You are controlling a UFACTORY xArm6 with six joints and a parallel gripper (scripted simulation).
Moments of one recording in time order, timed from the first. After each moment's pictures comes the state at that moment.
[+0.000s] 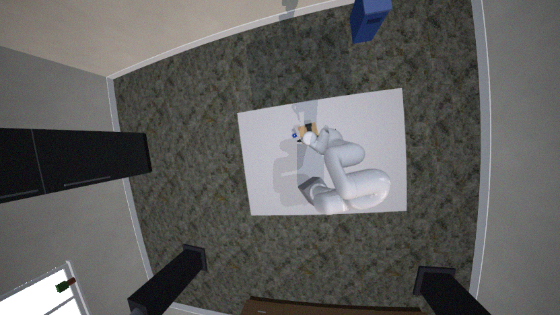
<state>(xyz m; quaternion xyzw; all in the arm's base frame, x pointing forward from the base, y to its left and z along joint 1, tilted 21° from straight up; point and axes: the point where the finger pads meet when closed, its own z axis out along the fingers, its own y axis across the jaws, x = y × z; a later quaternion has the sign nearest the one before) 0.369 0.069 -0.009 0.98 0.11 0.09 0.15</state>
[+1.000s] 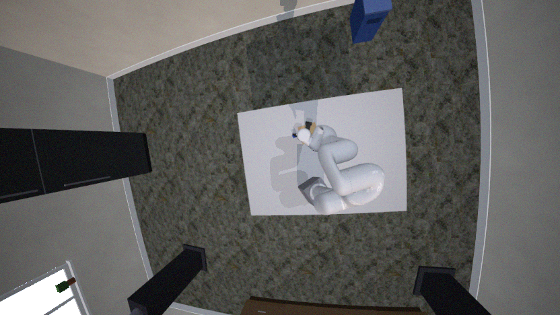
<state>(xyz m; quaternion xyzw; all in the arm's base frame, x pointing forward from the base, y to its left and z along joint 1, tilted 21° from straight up) 0.382 0.101 -0.017 0.98 -0.08 0.11 0.13</state>
